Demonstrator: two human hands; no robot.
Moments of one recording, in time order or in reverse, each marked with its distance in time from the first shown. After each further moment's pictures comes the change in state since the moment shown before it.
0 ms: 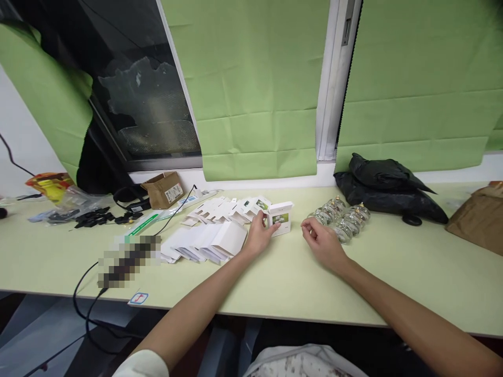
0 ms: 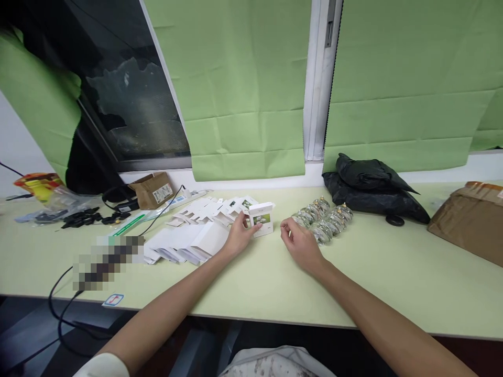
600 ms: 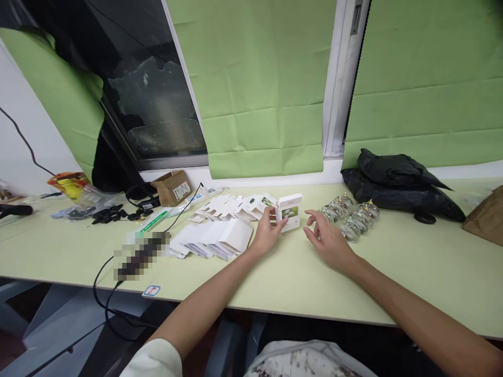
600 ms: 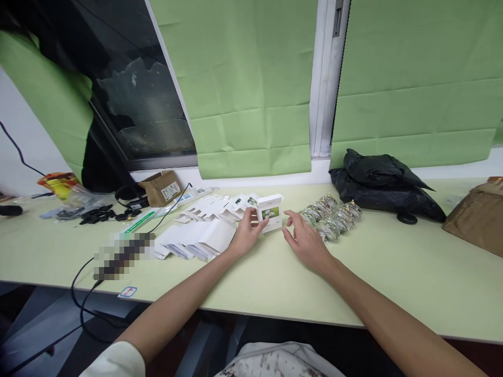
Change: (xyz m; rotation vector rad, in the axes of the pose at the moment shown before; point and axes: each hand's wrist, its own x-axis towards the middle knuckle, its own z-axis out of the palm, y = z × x) left_hand -0.007 0.019 0.000 -0.249 -0.112 0.034; right_hand -0.001 0.003 -0.001 -0.047 -0.088 -0.084
